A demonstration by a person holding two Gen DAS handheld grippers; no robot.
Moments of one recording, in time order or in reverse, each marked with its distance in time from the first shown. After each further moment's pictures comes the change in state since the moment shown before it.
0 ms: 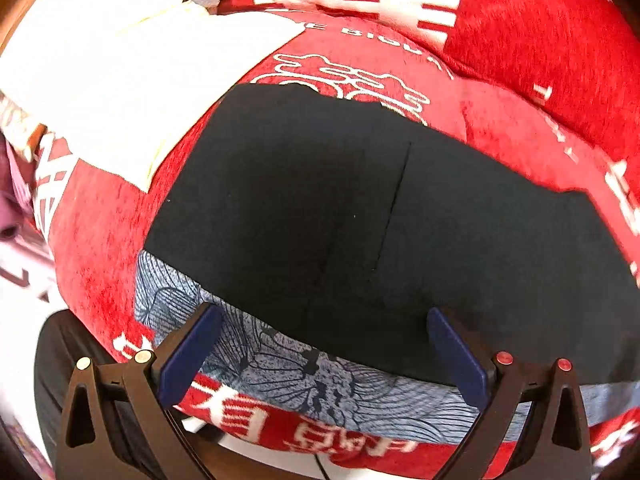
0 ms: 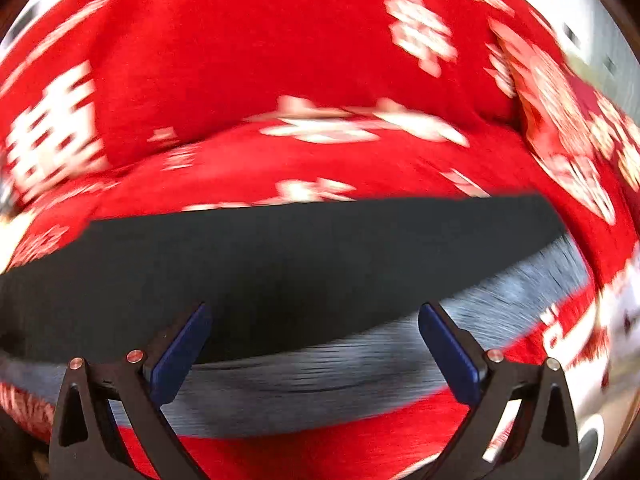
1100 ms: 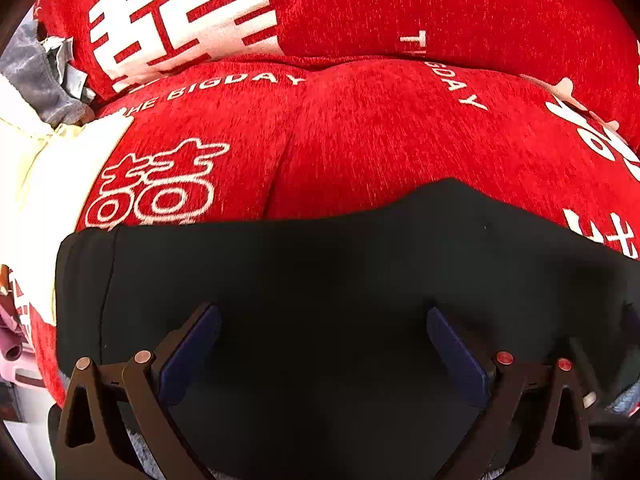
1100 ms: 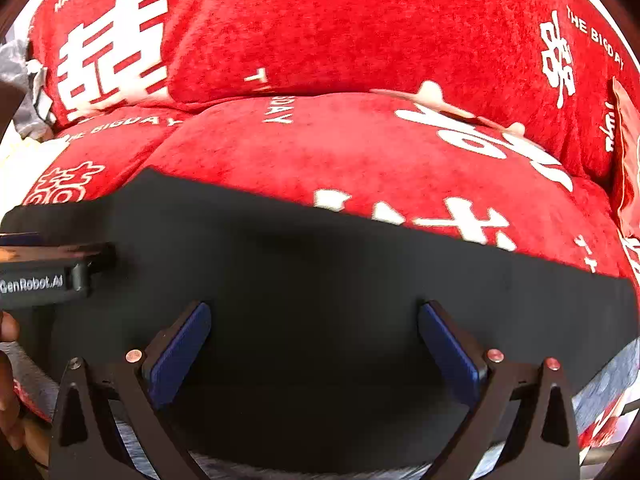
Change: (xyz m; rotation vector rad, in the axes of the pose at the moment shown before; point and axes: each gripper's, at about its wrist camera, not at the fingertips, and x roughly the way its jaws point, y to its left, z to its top) left arm 0.018 -0.169 0.052 0.288 -0.031 -0.043; right arm 0.088 0.070 0.032 -0.185 0.113 0.097
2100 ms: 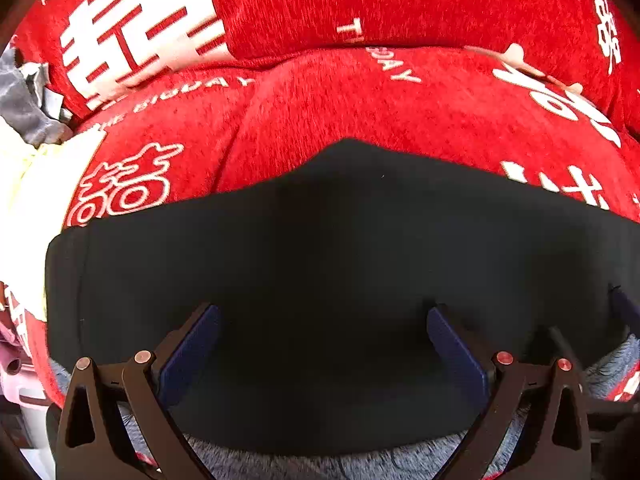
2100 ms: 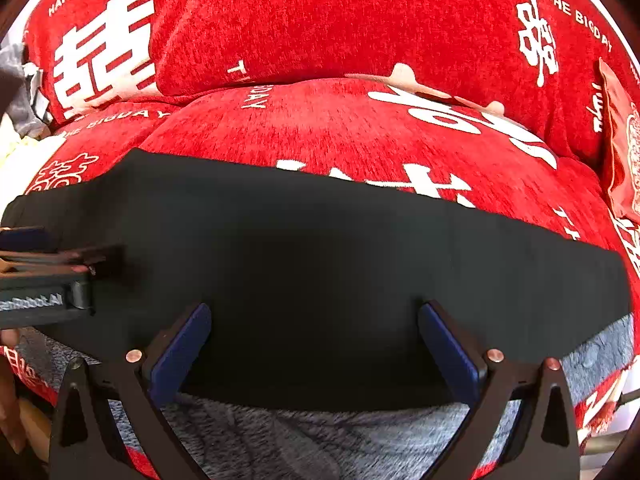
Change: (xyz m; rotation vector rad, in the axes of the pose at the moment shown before) left arm -0.022 -0.044 -0.026 0.092 0.011 -0.053; right arm -0.016 -0.028 -0.022 0.018 0.028 0.004
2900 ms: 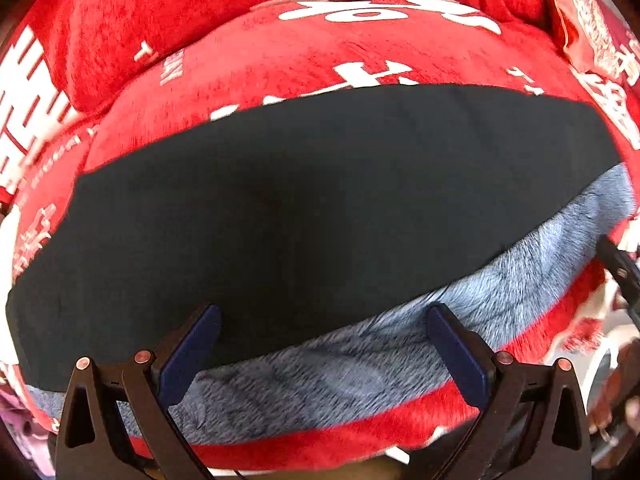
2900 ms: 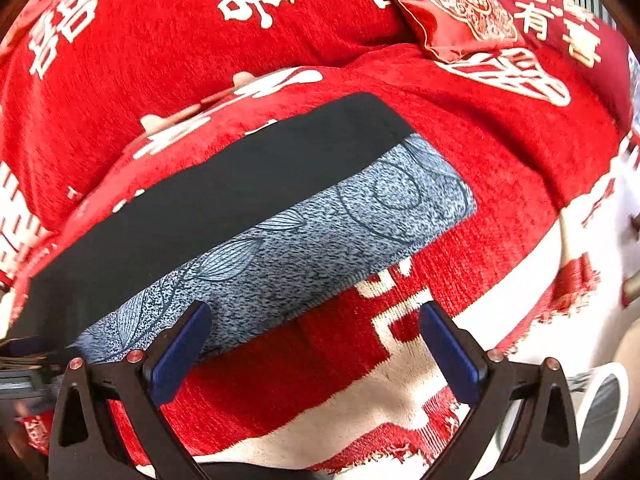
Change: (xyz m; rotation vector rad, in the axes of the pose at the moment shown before) left arm -0.030 -0.191 -0.044 0.319 0.068 -0.108; right arm -0.063 -0.245 -0.114 0.562 -0.087 -0.082
